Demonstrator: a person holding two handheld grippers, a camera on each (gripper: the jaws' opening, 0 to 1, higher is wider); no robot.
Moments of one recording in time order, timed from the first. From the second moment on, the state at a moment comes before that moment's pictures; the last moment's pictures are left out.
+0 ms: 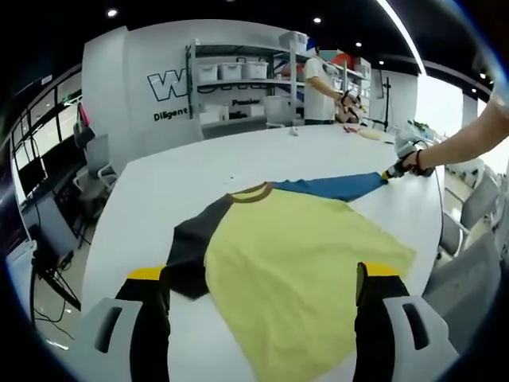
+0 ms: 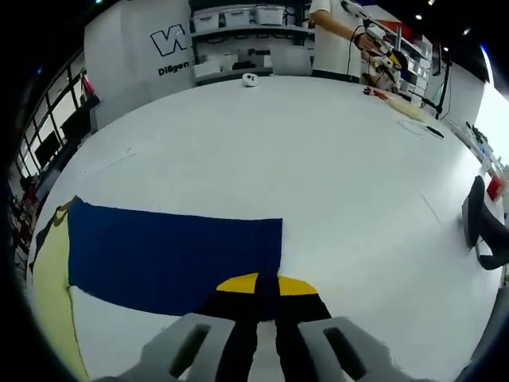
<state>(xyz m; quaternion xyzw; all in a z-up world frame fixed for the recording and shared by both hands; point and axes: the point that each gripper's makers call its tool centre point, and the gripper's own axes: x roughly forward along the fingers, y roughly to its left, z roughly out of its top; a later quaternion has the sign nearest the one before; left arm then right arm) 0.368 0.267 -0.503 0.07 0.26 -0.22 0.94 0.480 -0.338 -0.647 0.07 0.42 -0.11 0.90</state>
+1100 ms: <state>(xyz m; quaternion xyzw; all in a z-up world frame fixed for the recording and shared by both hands) 0.357 0.261 -0.495 0.07 0.26 -0.24 0.93 0.506 -0.274 -0.594 0.13 0.38 -0.07 0.91</state>
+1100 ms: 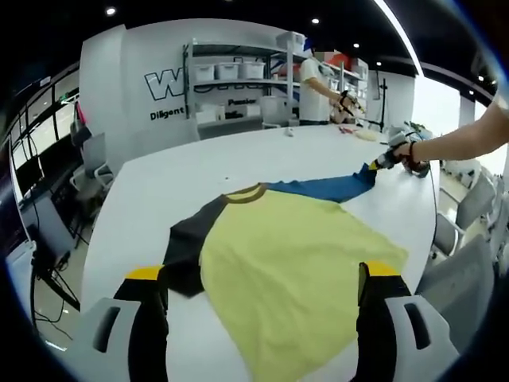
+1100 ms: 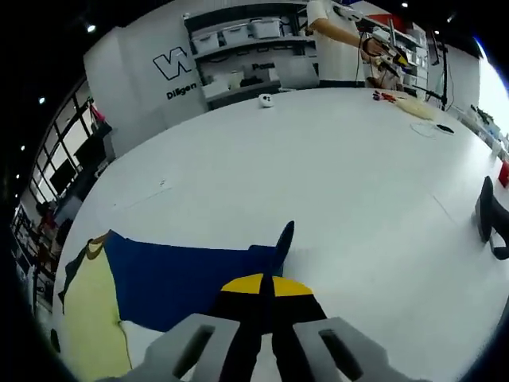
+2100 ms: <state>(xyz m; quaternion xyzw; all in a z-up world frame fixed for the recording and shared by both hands) 0.334 0.266 -0.505 0.06 0.30 -0.25 0.92 0.544 -0.078 -0.546 0.13 0.34 0.10 0.93</state>
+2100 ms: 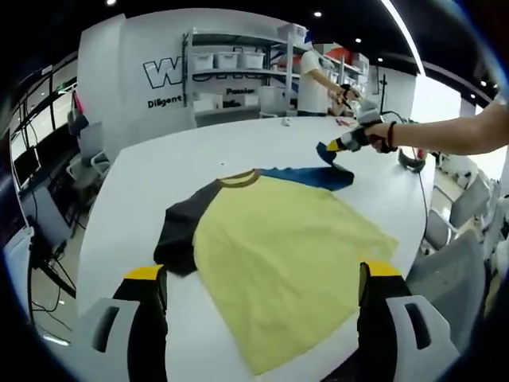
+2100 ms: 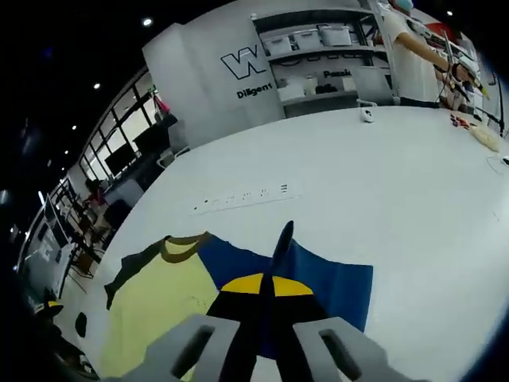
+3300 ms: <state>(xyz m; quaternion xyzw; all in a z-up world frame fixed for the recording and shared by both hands) 0.325 0.270 -0.522 0.06 0.32 -0.25 0.91 0.543 0.100 -0.534 0.11 0.34 0.25 0.90</state>
